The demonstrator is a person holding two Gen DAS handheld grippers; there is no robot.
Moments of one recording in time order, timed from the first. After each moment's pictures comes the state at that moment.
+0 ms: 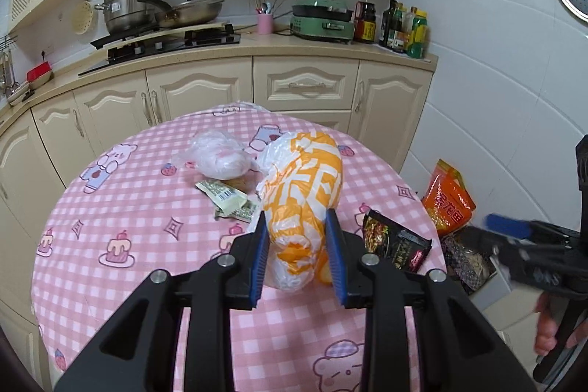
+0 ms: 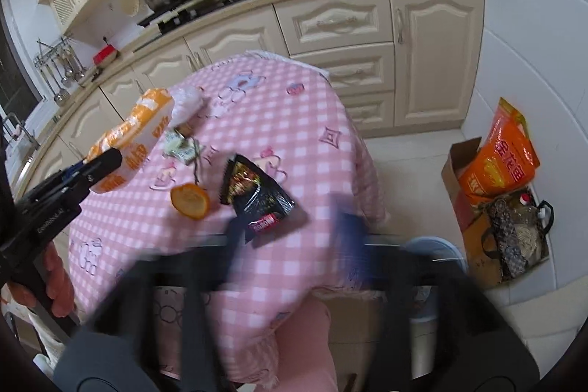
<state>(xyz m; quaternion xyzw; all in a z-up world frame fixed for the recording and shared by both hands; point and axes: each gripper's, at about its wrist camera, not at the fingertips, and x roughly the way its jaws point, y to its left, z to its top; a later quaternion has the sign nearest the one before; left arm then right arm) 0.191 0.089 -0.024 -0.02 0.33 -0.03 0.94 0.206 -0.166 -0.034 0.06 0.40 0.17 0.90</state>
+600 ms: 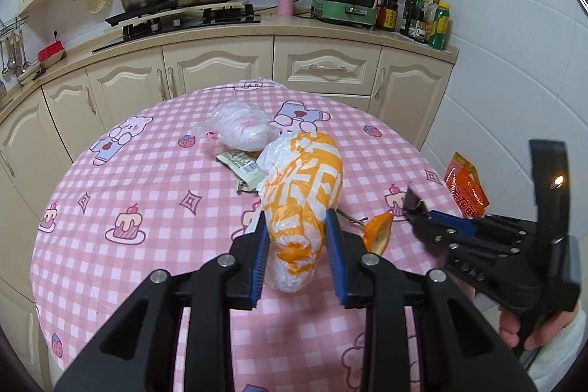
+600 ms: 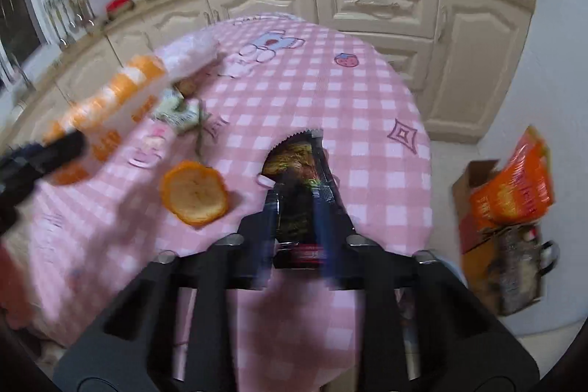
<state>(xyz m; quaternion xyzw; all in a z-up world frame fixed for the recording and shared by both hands) 0.195 0.108 -0.042 -0.03 0.35 0.00 0.94 0.240 -0.105 -0.080 0.00 0.42 0.21 0.88</state>
